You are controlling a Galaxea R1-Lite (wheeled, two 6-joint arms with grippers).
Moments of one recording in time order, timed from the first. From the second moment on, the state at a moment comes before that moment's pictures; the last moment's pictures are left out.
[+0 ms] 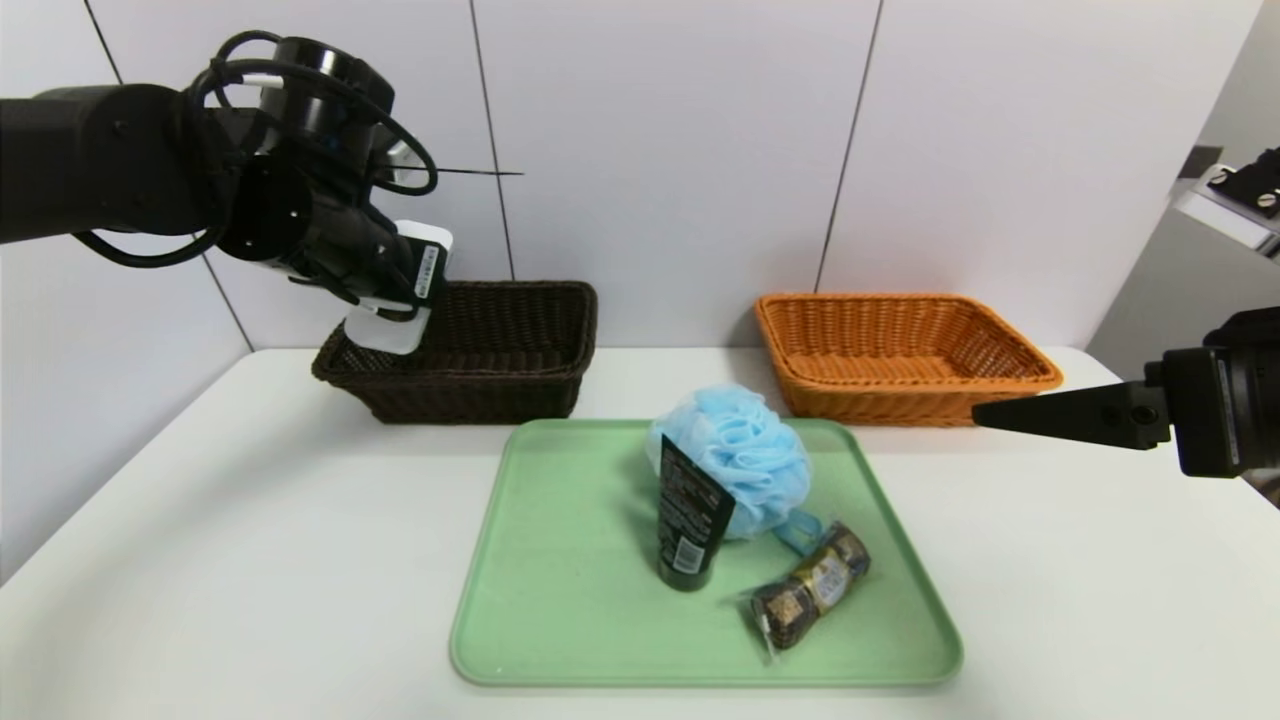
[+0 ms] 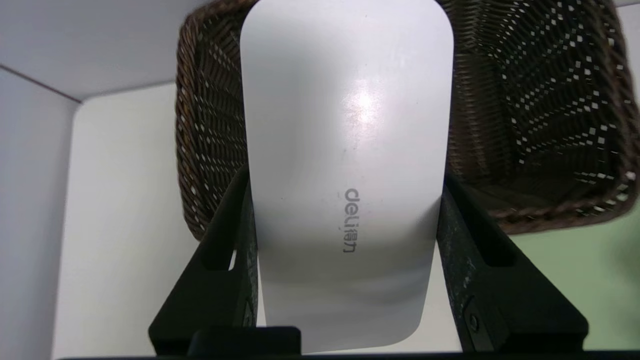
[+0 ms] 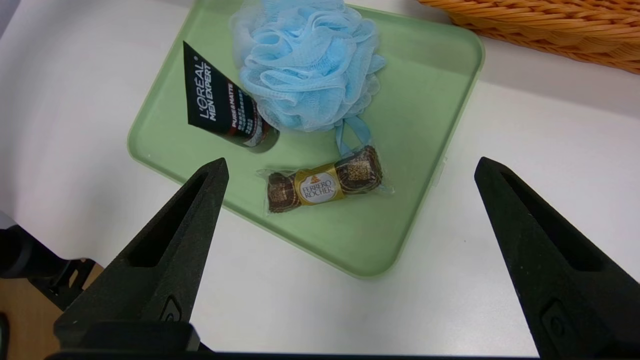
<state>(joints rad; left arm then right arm) -0.30 1.87 -1.74 0.44 0.30 0.02 0.27 1.27 -1.11 0.42 0.30 0.11</state>
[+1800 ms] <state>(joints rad) -0.21 2.12 -1.77 0.15 0.19 0.71 0.27 1.26 -1.08 0.42 0.30 0.11</state>
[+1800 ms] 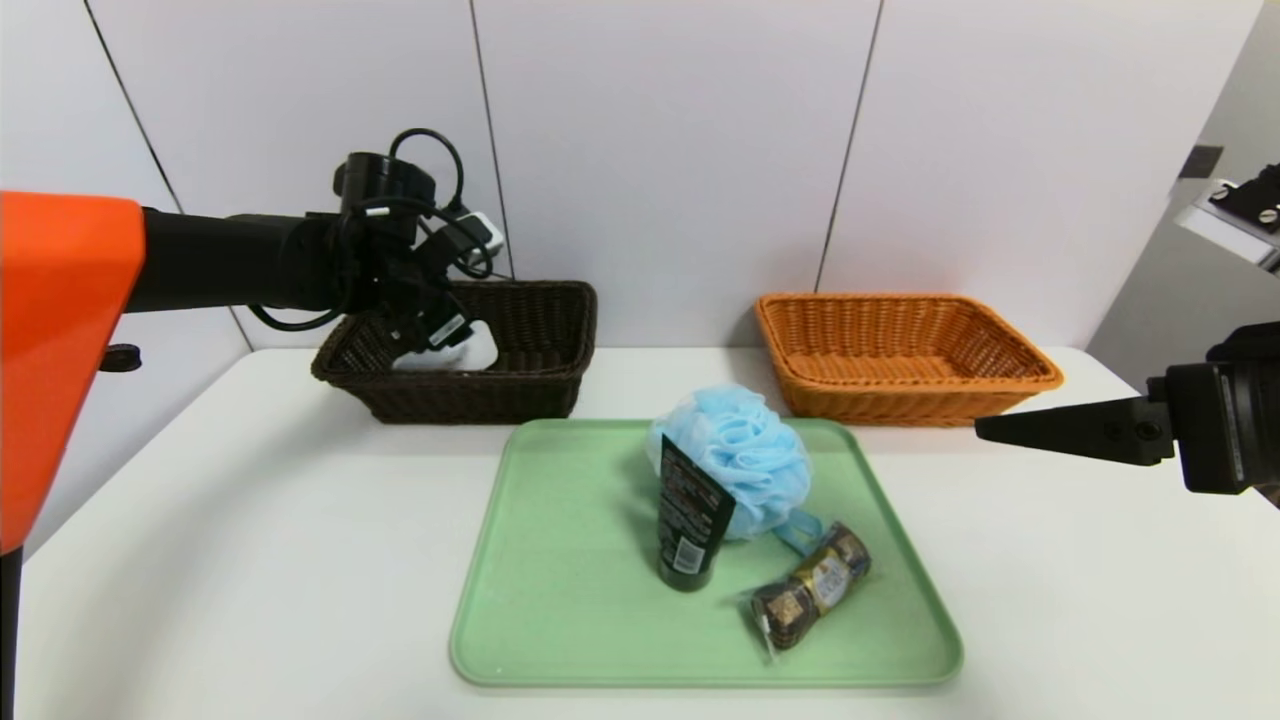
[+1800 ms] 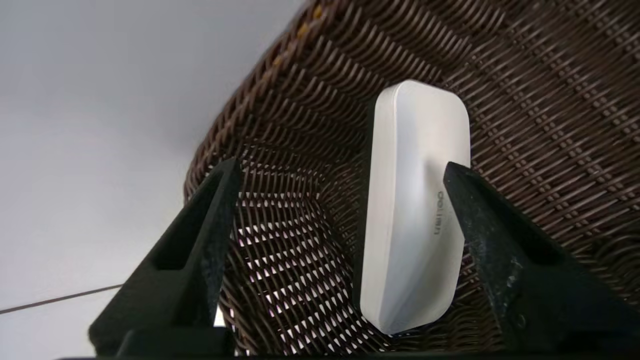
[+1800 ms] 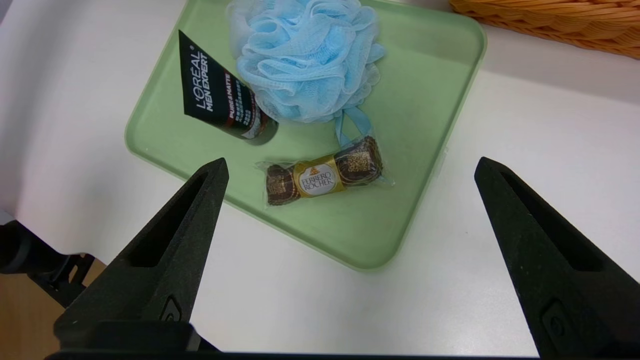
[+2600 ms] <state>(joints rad) -0.24 1.93 -1.98 0.50 0.22 0.03 0.27 1.23 -1.05 0.39 0.30 0.15</state>
